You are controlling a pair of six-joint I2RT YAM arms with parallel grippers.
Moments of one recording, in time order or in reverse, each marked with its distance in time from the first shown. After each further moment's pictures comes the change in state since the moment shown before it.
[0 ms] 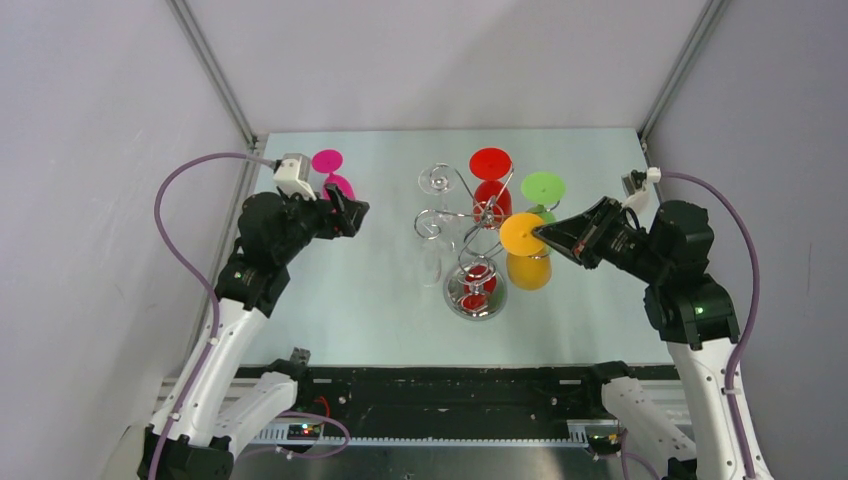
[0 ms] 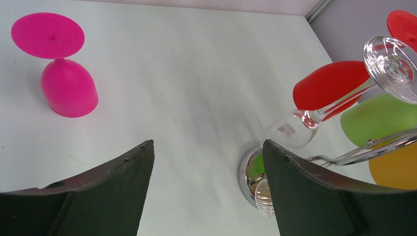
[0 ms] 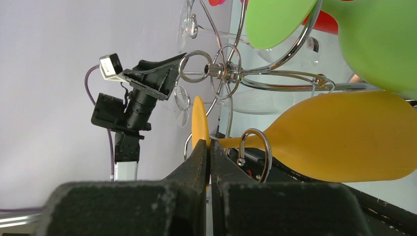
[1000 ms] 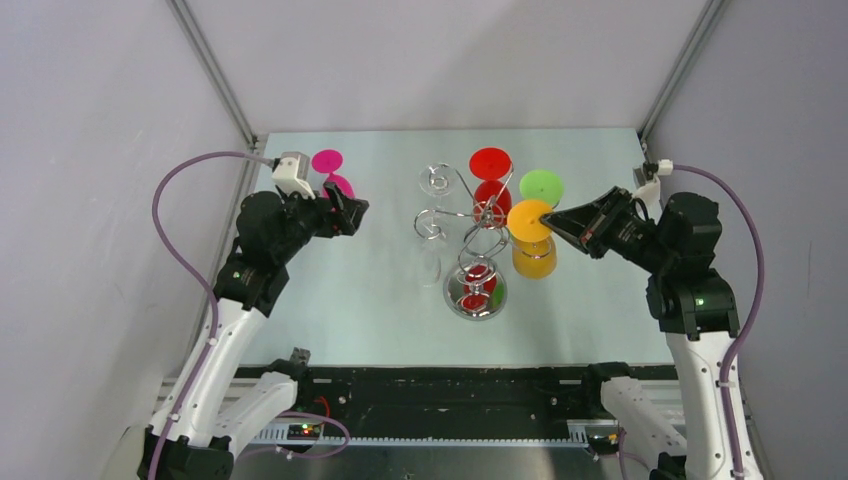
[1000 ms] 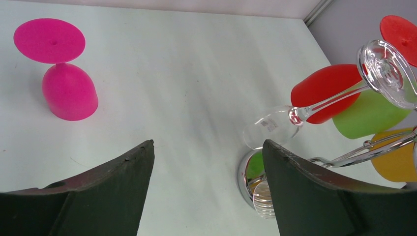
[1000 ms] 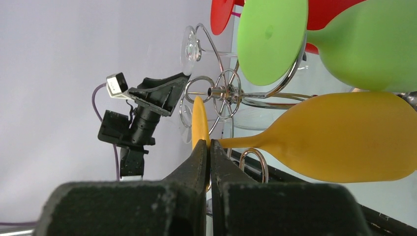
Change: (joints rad) left arm 0.001 0.000 0.011 0.000 0.000 0.000; right arm -0.109 0.028 0.020 0.027 -0.054 0.006
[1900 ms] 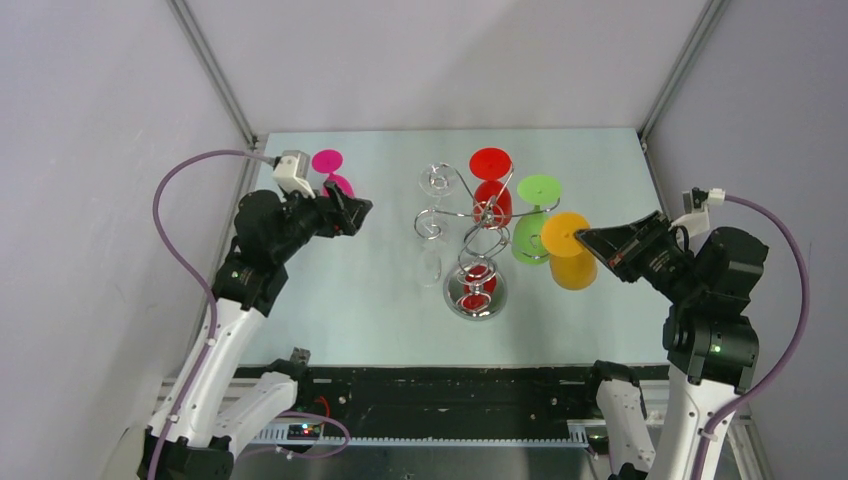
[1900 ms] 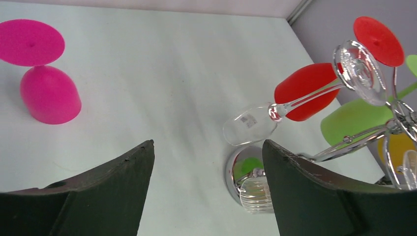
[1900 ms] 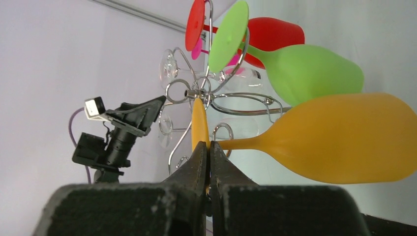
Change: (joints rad) left arm 0.000 0.000 0.020 0.000 0.069 -0.034; right arm -0.306 -0.122 0.081 -0.265 -0.077 -0.177
